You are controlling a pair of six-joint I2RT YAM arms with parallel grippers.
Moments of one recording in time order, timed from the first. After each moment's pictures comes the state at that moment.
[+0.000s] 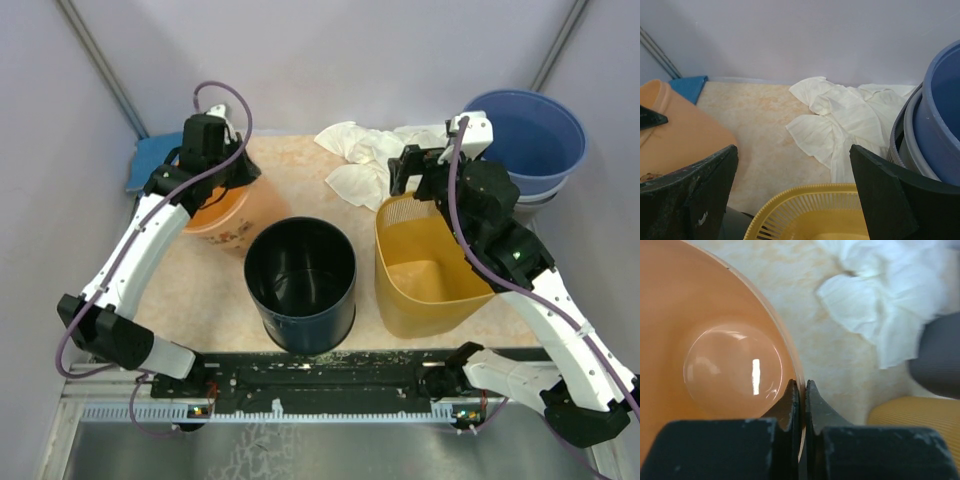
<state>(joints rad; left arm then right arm) -0.39 1.45 1.54 -0.68 -0.13 -0.48 0.62 0.98 1.35 -0.41 0.37 0.16</state>
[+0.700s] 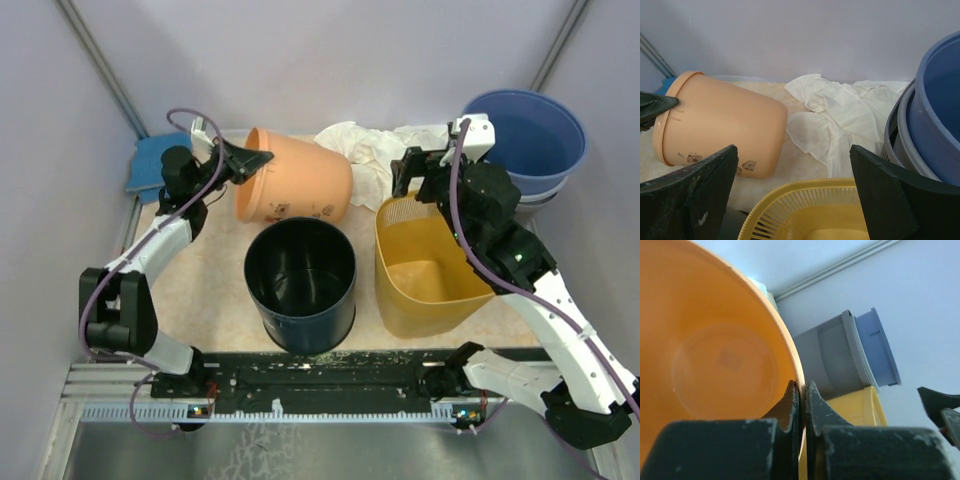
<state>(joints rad) -0.17 1.50 1.11 0.44 0.59 -1.03 0.62 0.97 1.35 -0.43 0.39 0.16</state>
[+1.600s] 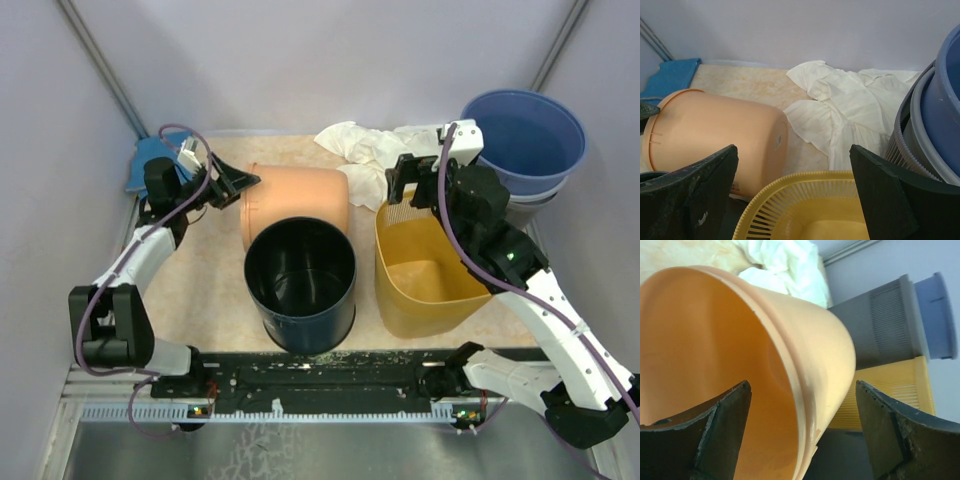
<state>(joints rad) -0.01 1.43 0.93 0.28 0.77 -0.85 0.62 0.97 1.30 -0.43 0.36 0.16</state>
